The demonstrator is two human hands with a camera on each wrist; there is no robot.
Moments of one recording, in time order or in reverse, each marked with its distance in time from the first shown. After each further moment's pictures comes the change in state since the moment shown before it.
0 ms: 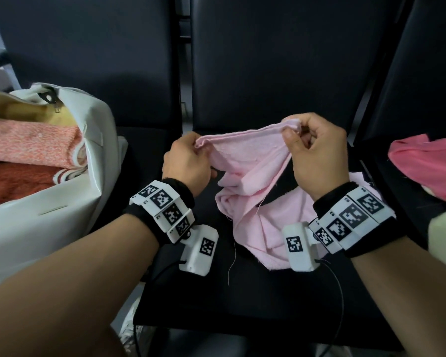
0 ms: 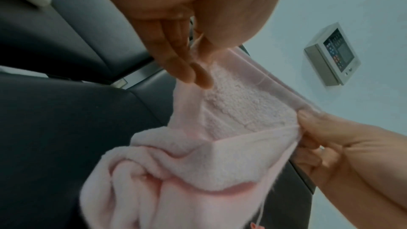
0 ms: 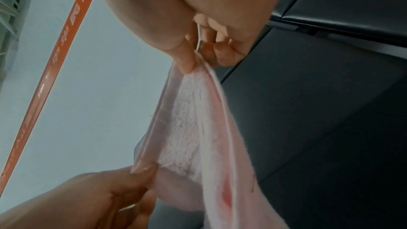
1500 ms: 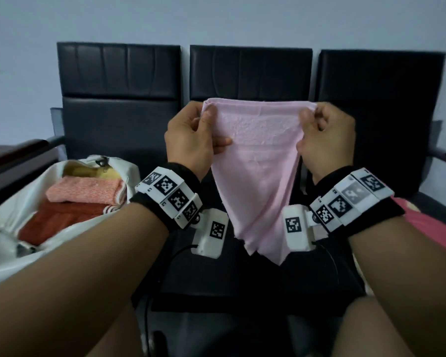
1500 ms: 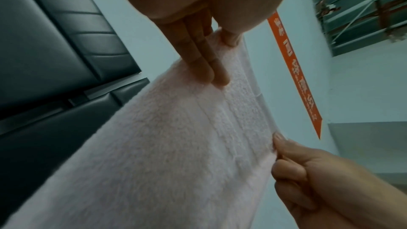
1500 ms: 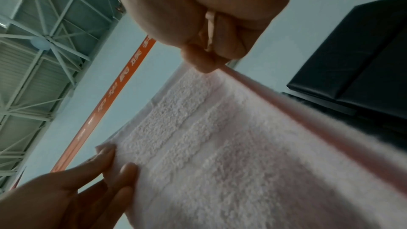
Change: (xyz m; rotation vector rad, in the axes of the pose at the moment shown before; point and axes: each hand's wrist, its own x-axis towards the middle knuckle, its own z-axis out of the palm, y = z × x) left_hand -0.118 0.175 -0.087 -0.618 0.079 0.439; right_hand -0.020 -0.157 -0.134 0.021 0.361 -0.101
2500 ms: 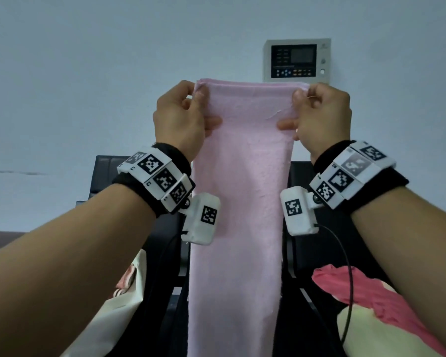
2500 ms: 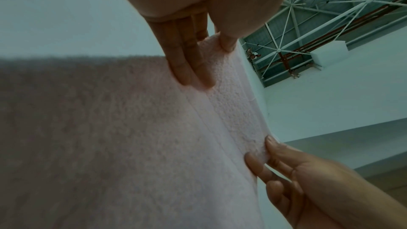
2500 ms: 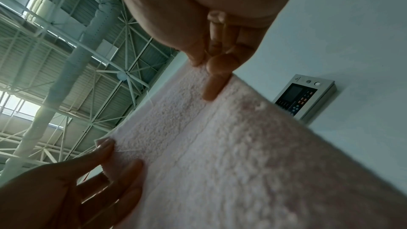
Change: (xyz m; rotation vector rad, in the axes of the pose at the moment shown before) left_hand 0.019 0.261 -0.011 -0.032 0.045 0.395; right_hand 0.061 -0.250 -0.104 0.119 0.130 -0.227
